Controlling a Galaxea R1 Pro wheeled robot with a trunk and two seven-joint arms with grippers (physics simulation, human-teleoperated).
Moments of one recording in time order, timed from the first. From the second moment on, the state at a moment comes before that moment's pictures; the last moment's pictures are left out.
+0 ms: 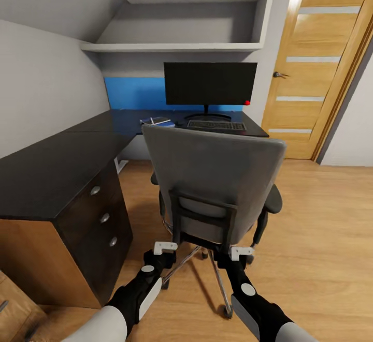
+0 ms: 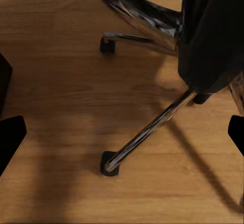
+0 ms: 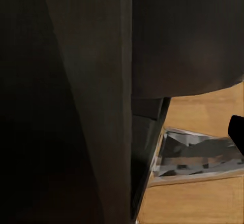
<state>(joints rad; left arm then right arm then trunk) -0.61 -0.17 -0.31 -0.51 0.18 0.08 0.24 -0.55 0.00 0.60 -0.54 -0.49 -0.33 -0.28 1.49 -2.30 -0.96</state>
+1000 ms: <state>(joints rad) -0.61 -0.17 -0.32 -0.51 0.18 0.08 0.23 -0.54 0.00 0.60 -0.54 -0.49 -0.33 -0.28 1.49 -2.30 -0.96</state>
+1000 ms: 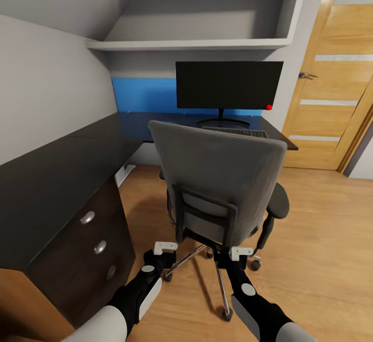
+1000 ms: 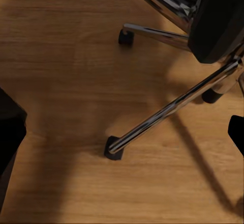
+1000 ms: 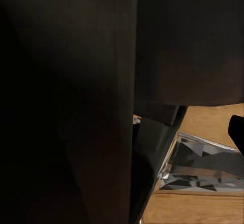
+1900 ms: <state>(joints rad) -0.61 -0.17 -0.38 -0.51 0.18 0.08 0.24 -0.54 0.00 0.60 -0.53 -0.50 -0.33 -0.27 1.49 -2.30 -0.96</state>
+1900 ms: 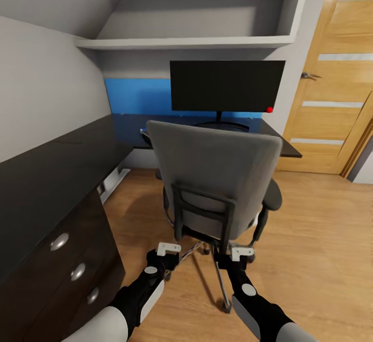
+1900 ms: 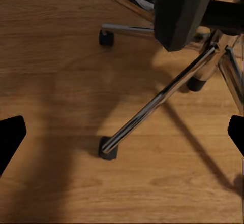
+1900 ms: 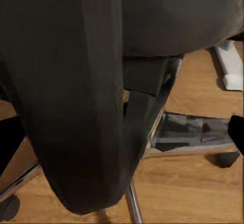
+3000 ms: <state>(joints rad) -0.61 -0.17 -0.37 -0.25 0.29 0.02 0.24 -0.55 -0.01 0.59 -0.30 -0.51 -0.41 -0.28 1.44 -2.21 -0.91</state>
